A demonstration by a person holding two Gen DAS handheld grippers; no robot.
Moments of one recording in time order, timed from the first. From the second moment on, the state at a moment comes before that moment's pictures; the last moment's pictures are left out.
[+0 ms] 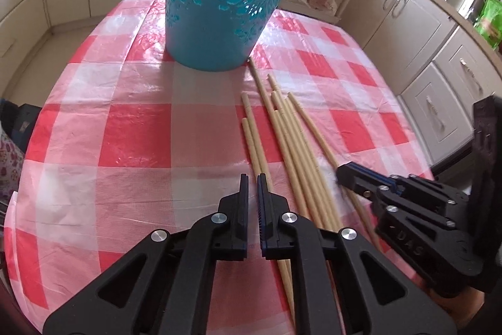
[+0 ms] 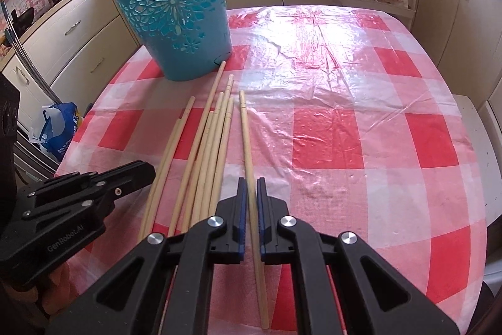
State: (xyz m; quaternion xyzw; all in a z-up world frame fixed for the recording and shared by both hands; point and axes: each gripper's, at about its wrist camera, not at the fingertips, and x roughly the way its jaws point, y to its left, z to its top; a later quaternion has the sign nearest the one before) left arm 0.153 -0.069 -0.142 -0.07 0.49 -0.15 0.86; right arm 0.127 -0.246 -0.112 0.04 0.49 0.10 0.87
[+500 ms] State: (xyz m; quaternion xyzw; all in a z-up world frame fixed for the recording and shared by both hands) left arm 0.149 -0.077 -0.138 -0.07 0.48 -0.15 0.86; right arm 0.125 -0.249 -0.112 0.03 0.48 0.10 0.87
